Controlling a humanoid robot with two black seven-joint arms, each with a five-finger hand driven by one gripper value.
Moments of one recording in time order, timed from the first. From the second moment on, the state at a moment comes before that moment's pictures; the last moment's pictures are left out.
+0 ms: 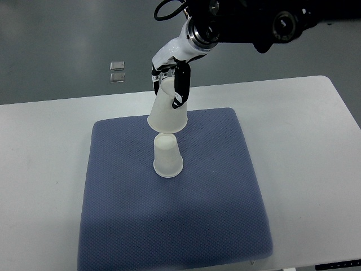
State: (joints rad) left arm -0.05 0.00 0.06 -0.31 0.12 -0.03 0.15; right arm 2.24 0.00 -0.90 1.18 -0.16 0.39 -0.01
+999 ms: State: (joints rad) left arm -0.05 0.00 0.06 -0.31 0.12 -0.03 0.15; right arm 2.17 0.00 -0.90 1.24 -0.12 0.31 -0.01
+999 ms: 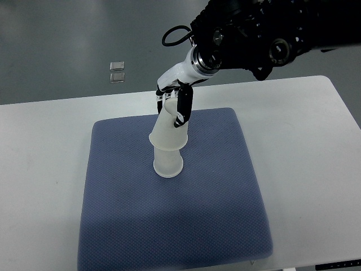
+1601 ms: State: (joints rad) left arm -0.05 0.00 0.06 -0.31 0.12 -0.03 0.15; right arm 2.14 0.00 -0.90 1.22 -0.10 0.29 -0.01
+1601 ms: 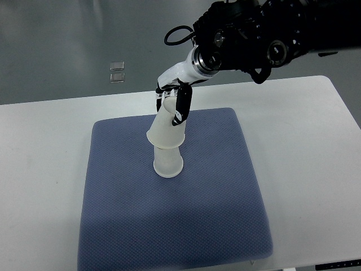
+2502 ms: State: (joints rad) left arm -0.04 0.00 0.06 -0.31 0.12 -0.03 0.15; right arm 2.08 0.00 -0.89 1.20 -0.05 0.23 -0.01
